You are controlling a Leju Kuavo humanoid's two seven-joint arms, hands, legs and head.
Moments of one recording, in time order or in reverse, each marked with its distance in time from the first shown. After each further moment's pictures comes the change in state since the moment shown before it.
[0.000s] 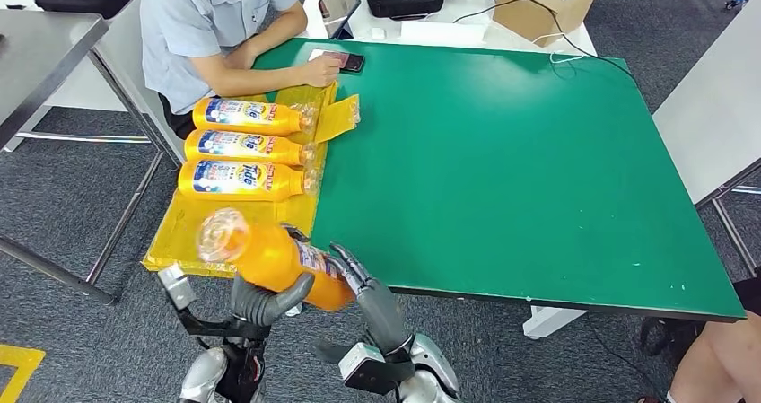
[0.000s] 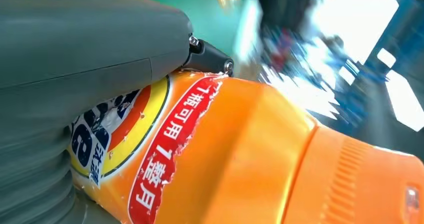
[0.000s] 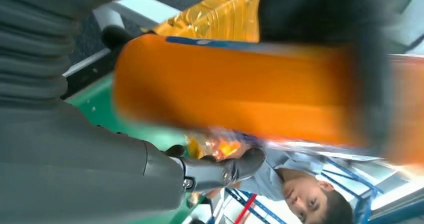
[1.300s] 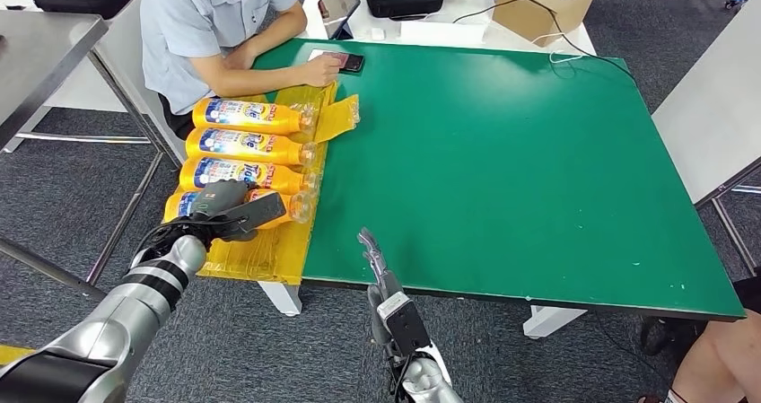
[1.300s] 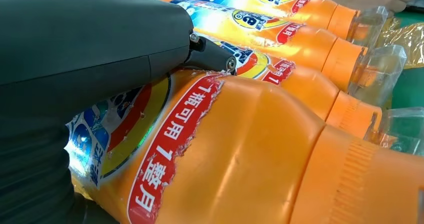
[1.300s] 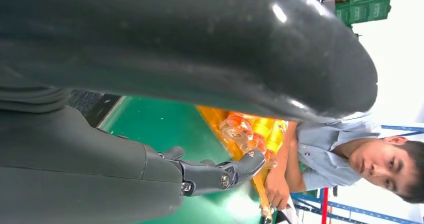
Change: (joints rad) left arm -0.672 0.285 -0.072 0.805 -1.170 0.267 0.274; right arm -0.038 0.095 -0.165 0.149 -0.267 0.179 0.000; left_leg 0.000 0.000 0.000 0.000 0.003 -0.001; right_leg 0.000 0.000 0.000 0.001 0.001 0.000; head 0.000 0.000
